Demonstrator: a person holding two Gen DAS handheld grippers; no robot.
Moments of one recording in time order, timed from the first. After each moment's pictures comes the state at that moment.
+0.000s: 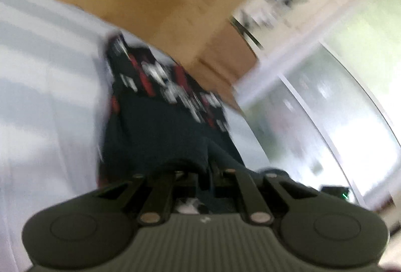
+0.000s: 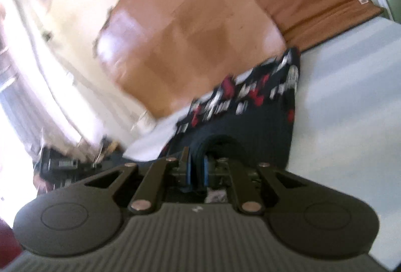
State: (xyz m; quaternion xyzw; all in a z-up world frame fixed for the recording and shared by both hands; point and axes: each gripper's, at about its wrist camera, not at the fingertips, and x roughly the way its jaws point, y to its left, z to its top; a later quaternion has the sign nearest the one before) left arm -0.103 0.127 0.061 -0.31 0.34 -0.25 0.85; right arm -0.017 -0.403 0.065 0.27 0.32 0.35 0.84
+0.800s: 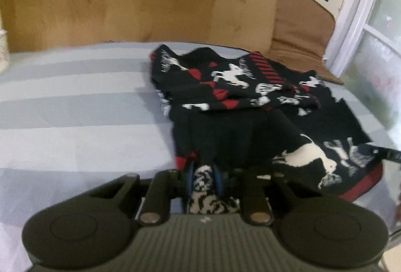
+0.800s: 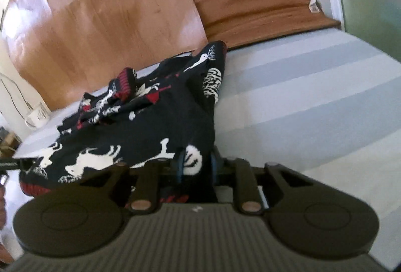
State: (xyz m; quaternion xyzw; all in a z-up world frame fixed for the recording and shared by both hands) left arm -0.032 0.073 0.022 -0.06 0.38 -0.10 0.92; right arm 0.038 -0.361 0.019 0.12 0.37 0.16 0.91
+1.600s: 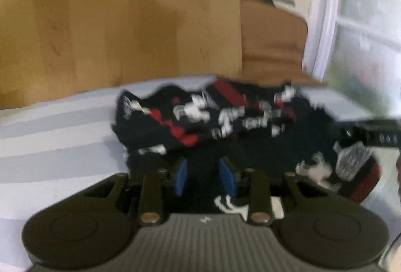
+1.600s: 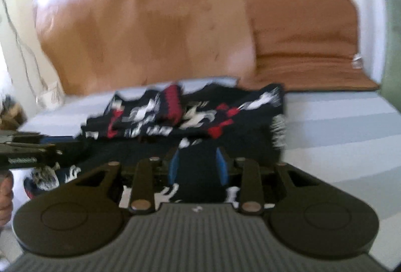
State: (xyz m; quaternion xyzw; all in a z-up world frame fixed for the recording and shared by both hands) left arm -0.019 0.016 0.031 0.02 0.31 -0.13 0.94; right arm 0.058 -0.275 0.050 0.02 0.33 0.21 0.92
